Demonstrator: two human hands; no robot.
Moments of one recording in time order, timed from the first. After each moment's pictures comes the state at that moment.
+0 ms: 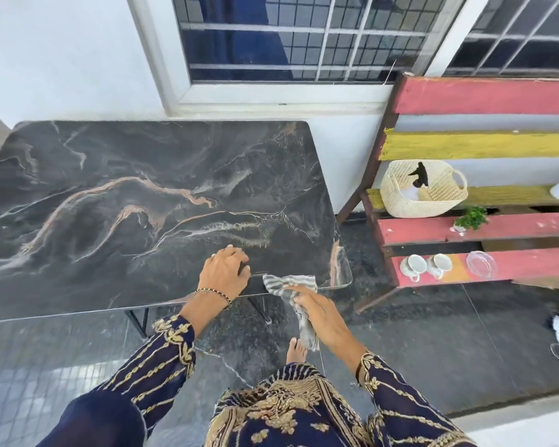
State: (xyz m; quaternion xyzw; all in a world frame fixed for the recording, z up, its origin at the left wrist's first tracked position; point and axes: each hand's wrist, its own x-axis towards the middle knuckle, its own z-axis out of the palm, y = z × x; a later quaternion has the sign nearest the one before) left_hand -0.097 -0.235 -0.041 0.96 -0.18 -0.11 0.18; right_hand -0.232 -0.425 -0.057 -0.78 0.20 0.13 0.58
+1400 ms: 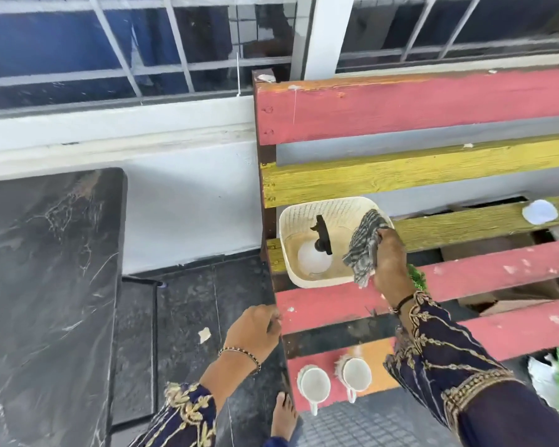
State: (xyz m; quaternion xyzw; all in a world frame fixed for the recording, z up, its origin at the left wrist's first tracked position) left_hand 0.022 -0.763 -0.149 0.90 -0.20 -0.30 0.24; right_hand 0.036 -1.050 -0.144 -0.53 0.55 -0.13 0.63
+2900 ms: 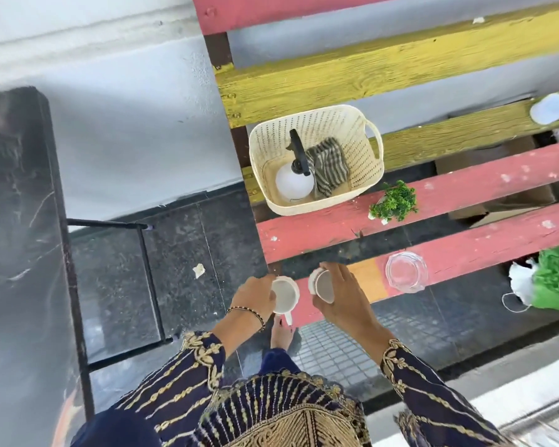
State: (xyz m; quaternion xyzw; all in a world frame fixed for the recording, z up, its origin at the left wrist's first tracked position) left_hand -0.037 -0.785 -0.198 0.88 -0.20 -0.42 0.10; right_hand -0.152 -0.949 -0.216 -0.89 0.25 0.17 0.34
